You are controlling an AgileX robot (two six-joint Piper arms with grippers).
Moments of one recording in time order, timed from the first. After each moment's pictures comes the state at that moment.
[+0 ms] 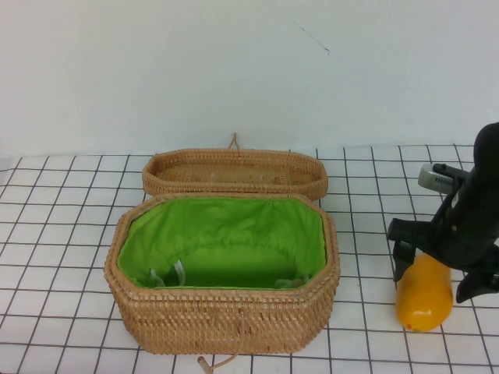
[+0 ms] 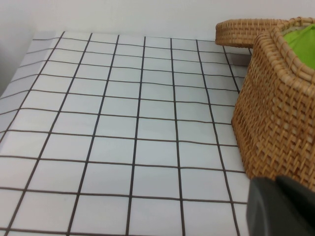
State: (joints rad) right arm 0.30 1.82 -1.19 0.11 0.85 0.58; left arm -0.07 -0.03 0.04 -0.11 0.30 -0.07
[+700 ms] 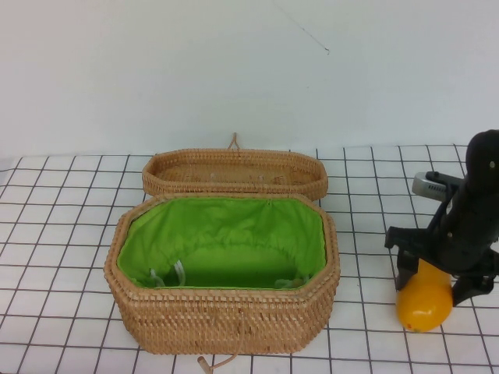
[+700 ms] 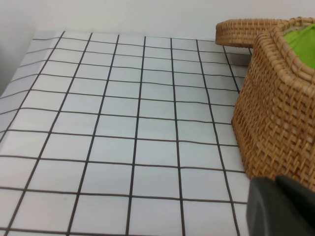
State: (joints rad) right arm 0.30 1.86 -1.19 0.10 0.85 0.54; left arm -0.07 -0.03 0.04 -0.11 0.30 -0.07
